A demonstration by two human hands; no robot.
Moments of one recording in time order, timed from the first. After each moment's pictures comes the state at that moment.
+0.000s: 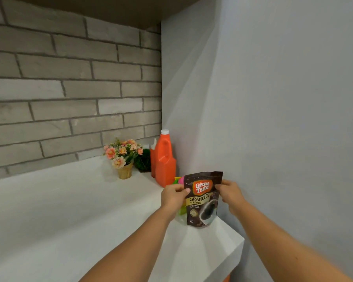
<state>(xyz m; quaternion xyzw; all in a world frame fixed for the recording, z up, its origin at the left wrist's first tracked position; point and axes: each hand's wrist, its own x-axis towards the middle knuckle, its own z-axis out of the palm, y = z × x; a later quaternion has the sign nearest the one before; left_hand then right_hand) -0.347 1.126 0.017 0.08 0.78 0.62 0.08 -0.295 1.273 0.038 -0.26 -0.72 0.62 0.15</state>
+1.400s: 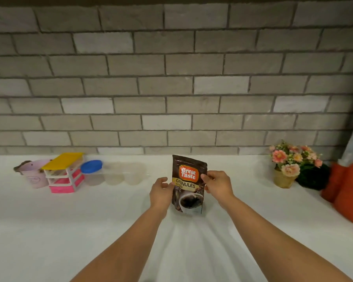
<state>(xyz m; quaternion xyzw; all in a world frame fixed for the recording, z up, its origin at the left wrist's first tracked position) -0.366 0.651 0.007 -0.26 0.72 0.62 -0.18 -0.419 0.795 0.033 0.07 -0.85 0.53 0.03</state>
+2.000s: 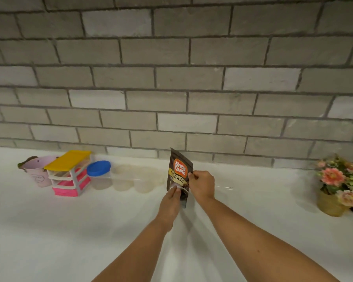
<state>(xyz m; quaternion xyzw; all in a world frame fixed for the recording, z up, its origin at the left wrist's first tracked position) -0.431 0.602 -0.028 -0.22 0.69 0.68 -0.11 -0.491 0.674 0.015 0.13 -0.87 0.48 0.06</state>
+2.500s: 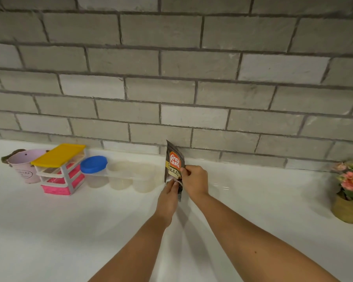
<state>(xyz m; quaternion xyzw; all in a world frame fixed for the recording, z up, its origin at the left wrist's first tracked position) -0.466 0.568 -0.048 -0.21 0.67 0.70 -0.13 -0.515 0.631 0.002 0.17 -0.87 0.45 0.06</state>
